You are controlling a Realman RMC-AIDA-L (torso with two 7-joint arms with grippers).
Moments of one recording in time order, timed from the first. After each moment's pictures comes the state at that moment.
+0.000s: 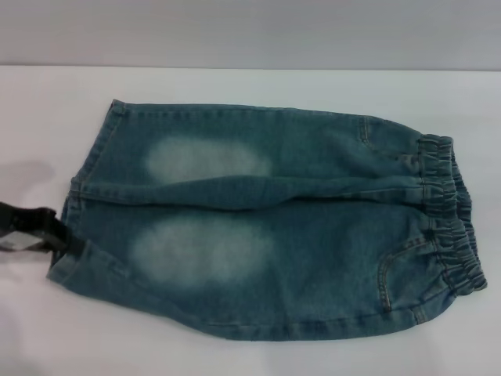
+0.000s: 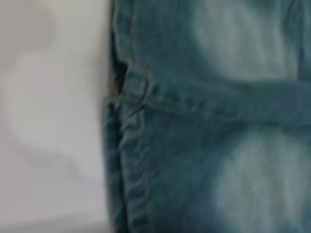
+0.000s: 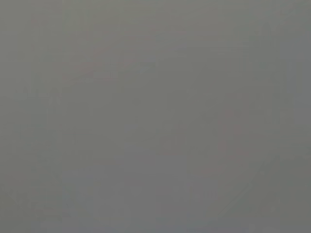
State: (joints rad) left arm -0.64 -1.80 0.85 0.58 2.37 1.60 -2.52; right arm 0.47 1.88 -0.66 -0.41 -0.99 -1.14 1.32
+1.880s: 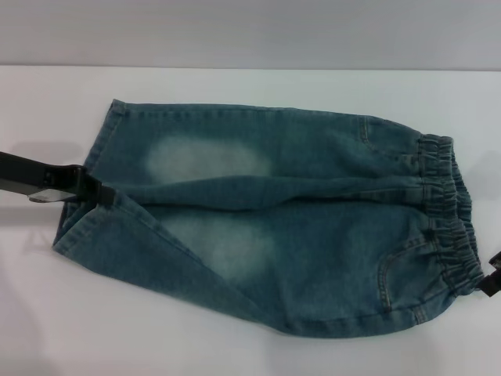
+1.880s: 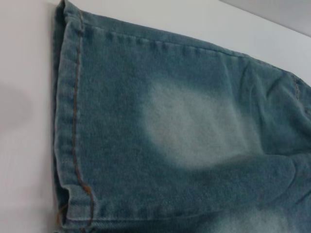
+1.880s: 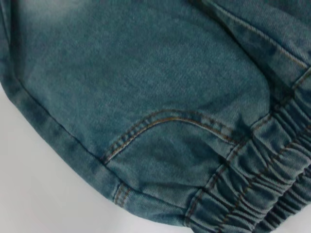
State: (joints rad) left arm -0.69 -1.87 0.76 0.62 2.37 1.49 -2.41; right arm 0.80 1.91 -0.83 -0.73 -2.81 -1.72 2.04
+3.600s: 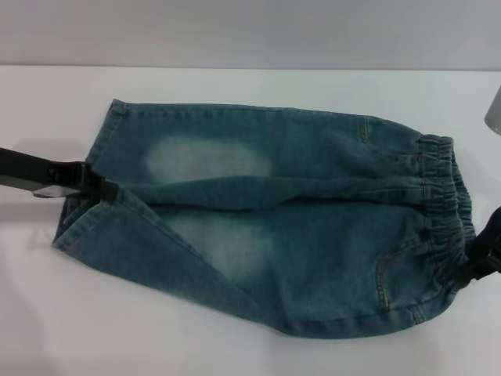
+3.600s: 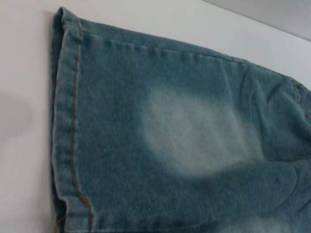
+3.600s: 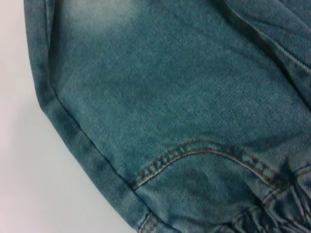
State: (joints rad) left arm -0.69 -1.88 0.75 0.62 2.37 1.46 -2.40; right arm 0.85 1.96 -0.86 -0.71 -2.80 -1.70 1.99
